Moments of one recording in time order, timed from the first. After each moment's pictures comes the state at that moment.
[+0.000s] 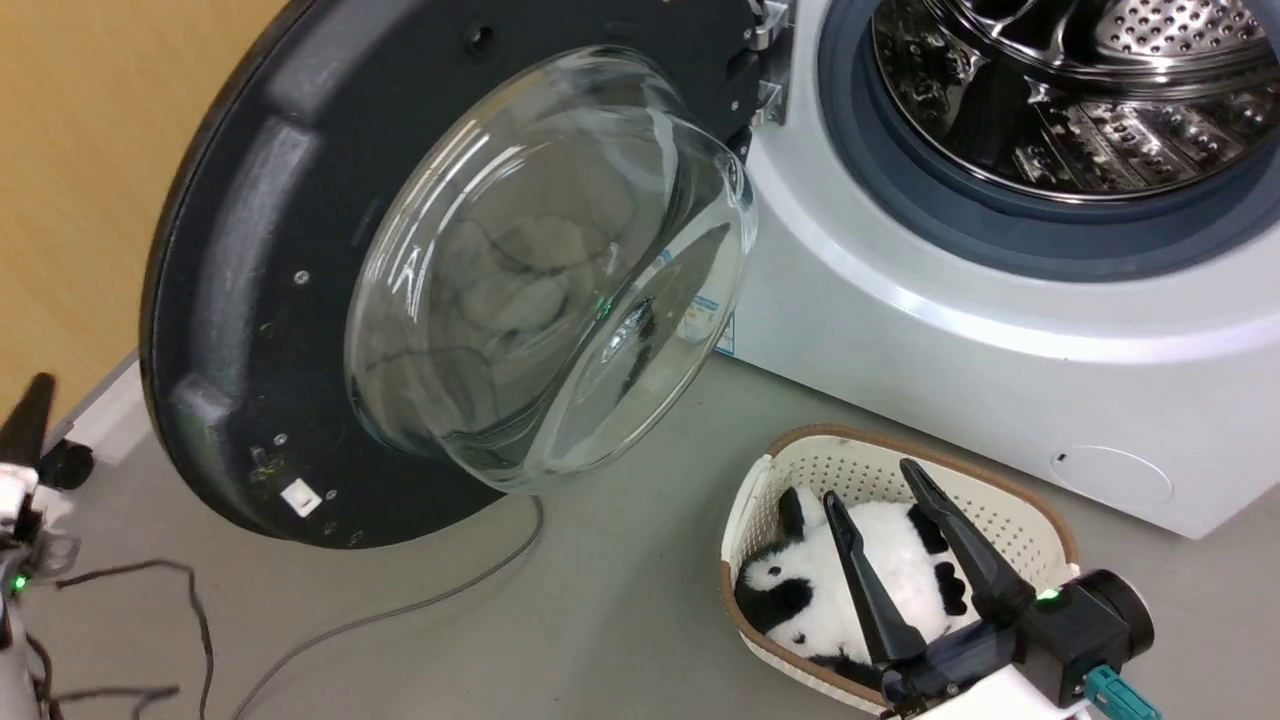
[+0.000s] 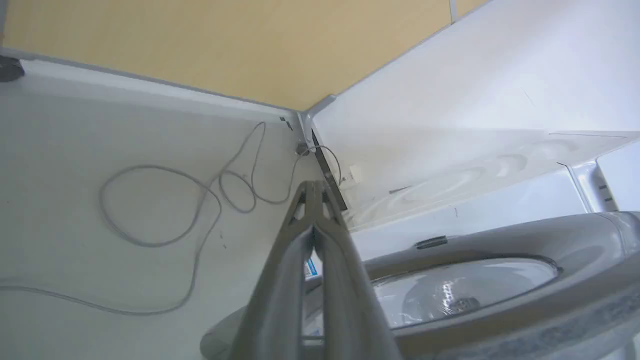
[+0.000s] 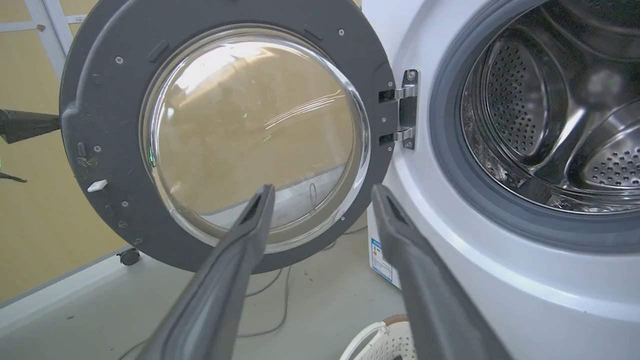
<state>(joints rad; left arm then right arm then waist) -0.42 0.34 0.45 0.47 -1.04 -0.11 0.35 -0.01 -0.09 0.27 -0.03 0.11 0.13 -0.26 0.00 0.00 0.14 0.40</state>
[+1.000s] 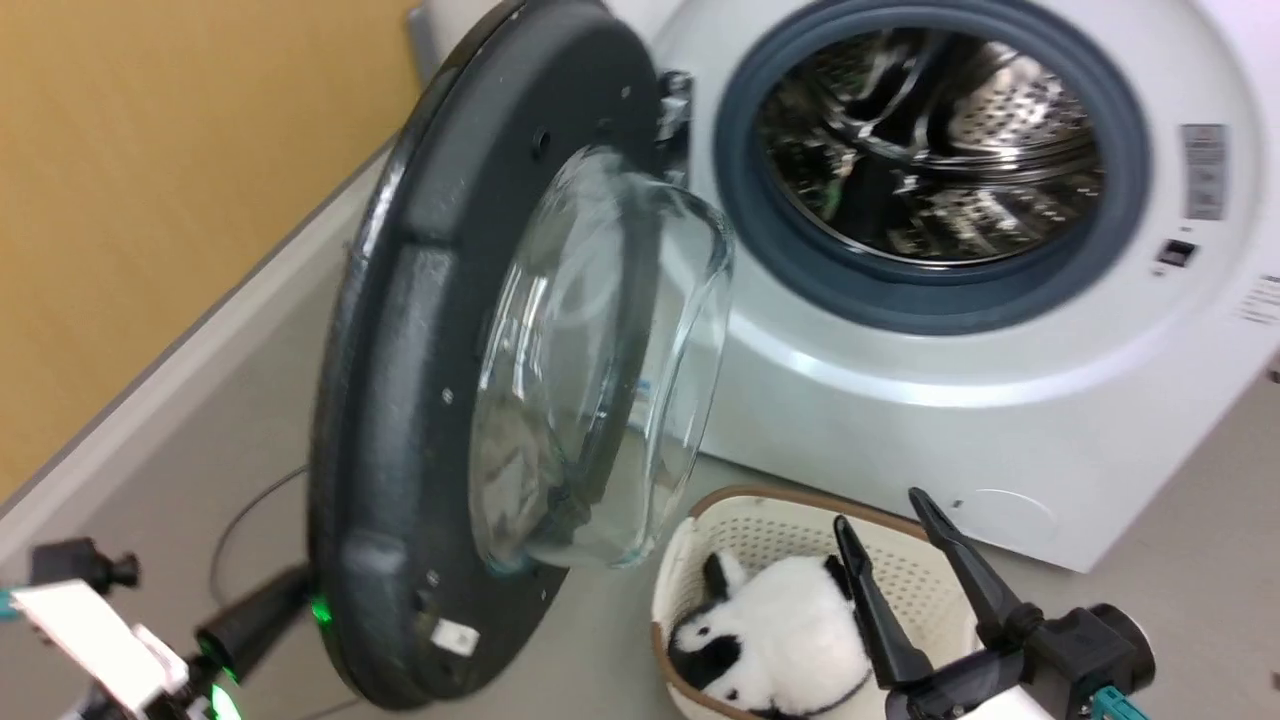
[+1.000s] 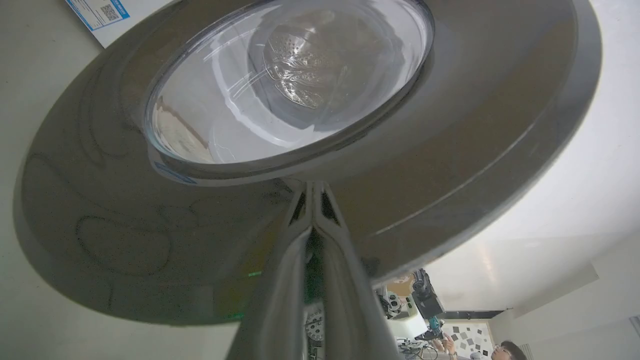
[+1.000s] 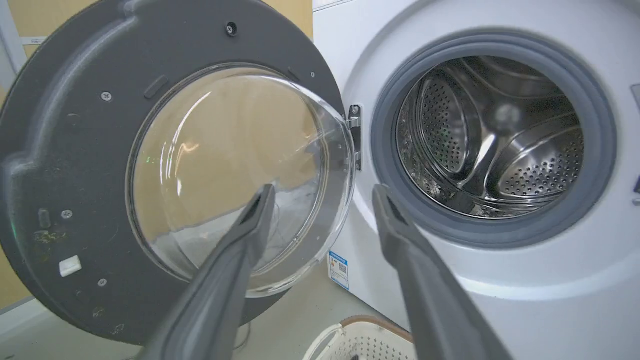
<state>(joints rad) -0.08 0.17 0.39 0.08 -1.49 -0.06 1.03 0.04 -0.06 0.23 -0.02 0.13 0.13 -0.26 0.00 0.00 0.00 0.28</state>
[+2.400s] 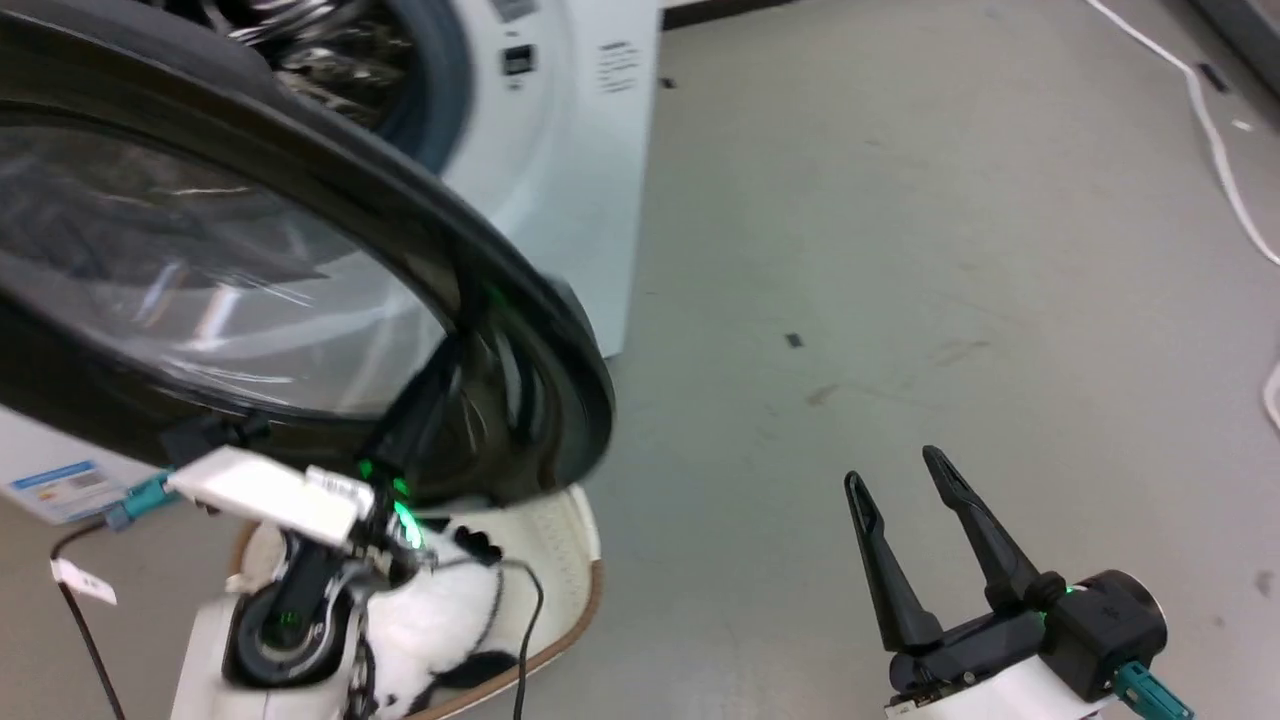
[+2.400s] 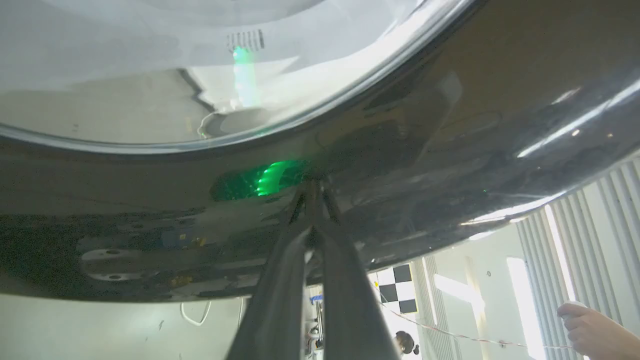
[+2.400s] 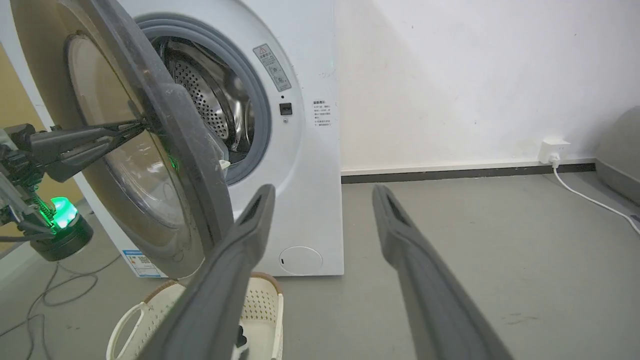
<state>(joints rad) -0.26 0.05 0.04 0.10 -1.53 -0.12 0.40 0.00 -0.05 0.22 -0.06 0.15 0.13 -0.26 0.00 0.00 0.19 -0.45</state>
